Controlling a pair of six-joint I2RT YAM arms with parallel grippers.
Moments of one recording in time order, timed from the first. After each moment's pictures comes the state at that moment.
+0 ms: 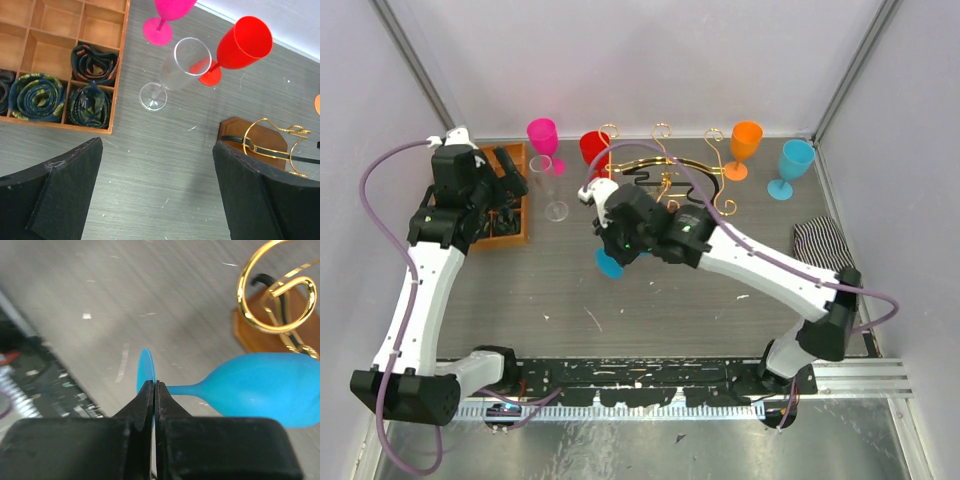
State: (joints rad) left arm -0.13 1.14 1.30 -0.65 -0.14 -0.41; right arm 1.03 1.53 1.63 -0.79 0.01 0.19
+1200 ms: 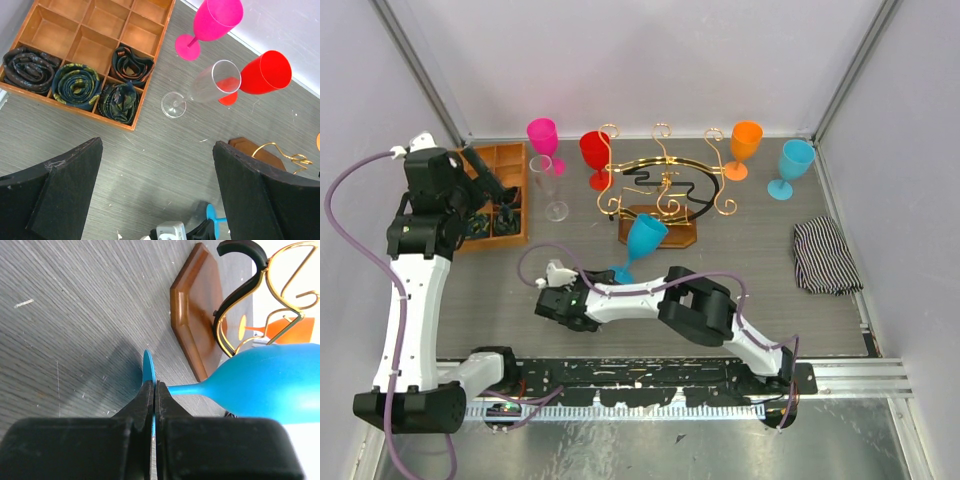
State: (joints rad) left arm 0.00 1.09 1.36 -0.77 -0.19 -0.49; right arm 1.31 2.25 1.64 -0.66 1.05 0.04
